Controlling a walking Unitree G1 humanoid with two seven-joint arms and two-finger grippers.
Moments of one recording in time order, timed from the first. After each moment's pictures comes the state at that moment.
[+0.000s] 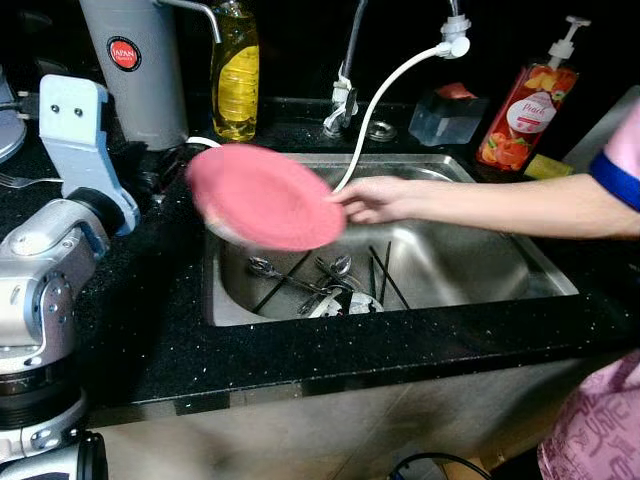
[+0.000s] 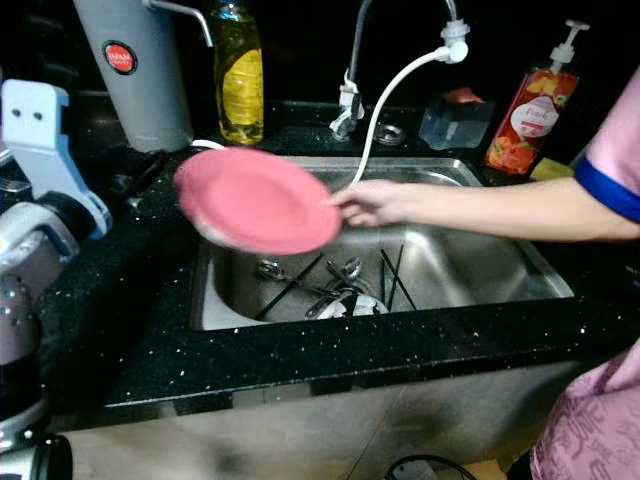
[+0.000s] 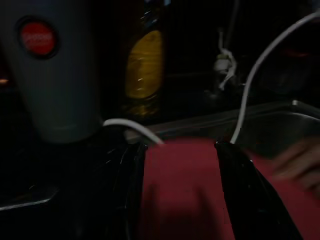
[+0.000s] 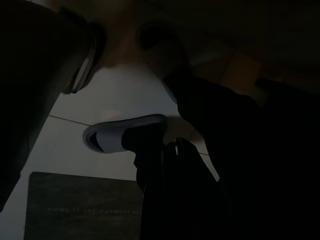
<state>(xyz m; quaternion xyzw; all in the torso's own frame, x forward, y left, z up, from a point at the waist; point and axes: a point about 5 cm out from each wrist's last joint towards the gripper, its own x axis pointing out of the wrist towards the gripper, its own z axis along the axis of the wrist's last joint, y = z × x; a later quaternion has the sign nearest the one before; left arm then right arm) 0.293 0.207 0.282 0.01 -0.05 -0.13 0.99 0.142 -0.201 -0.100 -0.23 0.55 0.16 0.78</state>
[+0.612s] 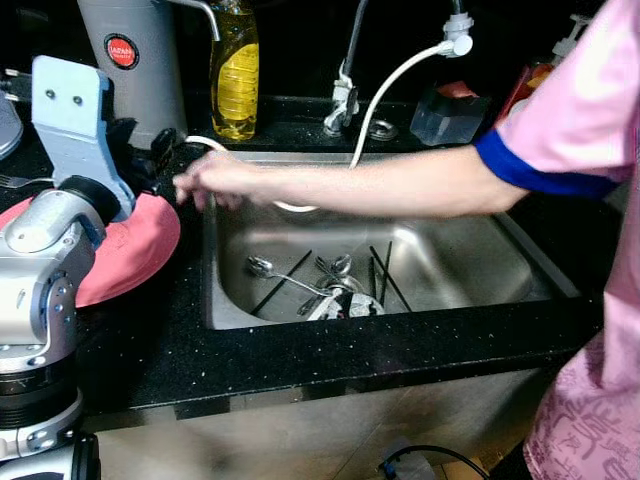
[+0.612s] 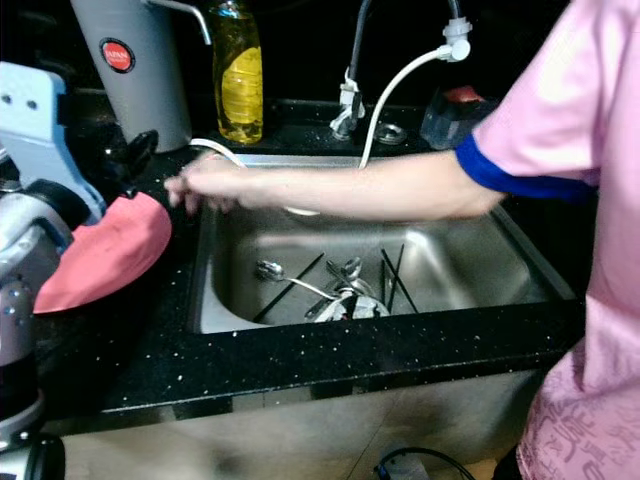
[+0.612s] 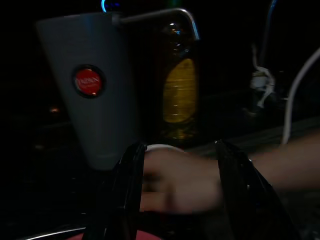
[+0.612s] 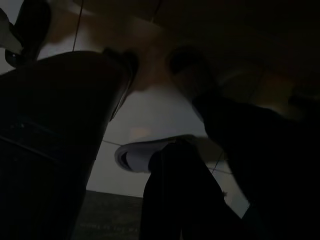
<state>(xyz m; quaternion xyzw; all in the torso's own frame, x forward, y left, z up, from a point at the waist) 0.293 0.213 0.296 0.08 -0.11 -0.07 0.99 0.148 -0.184 -0.099 -0.16 0.54 0.18 0.81</state>
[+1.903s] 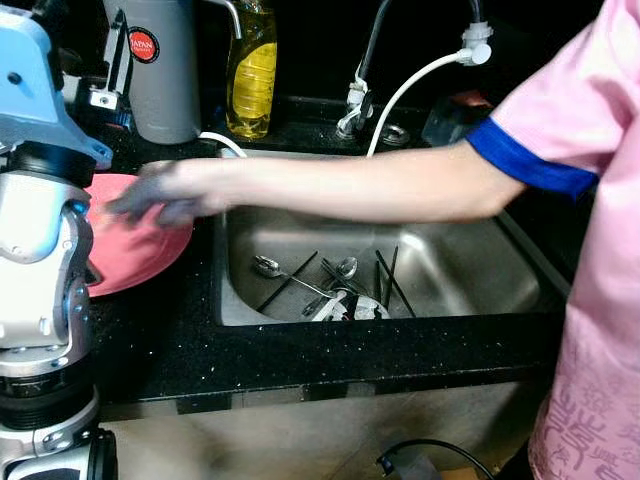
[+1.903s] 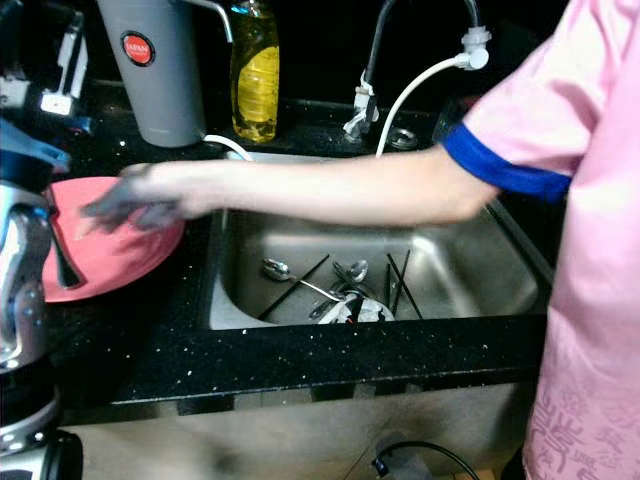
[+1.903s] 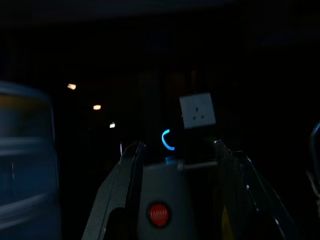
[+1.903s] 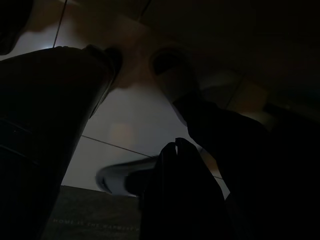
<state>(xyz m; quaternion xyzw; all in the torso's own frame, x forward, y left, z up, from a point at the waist) 0.263 0.197 0.350 0.14 -0.40 0.00 0.91 0.155 -0.186 -0.096 -0.20 0.53 0.19 0.80</state>
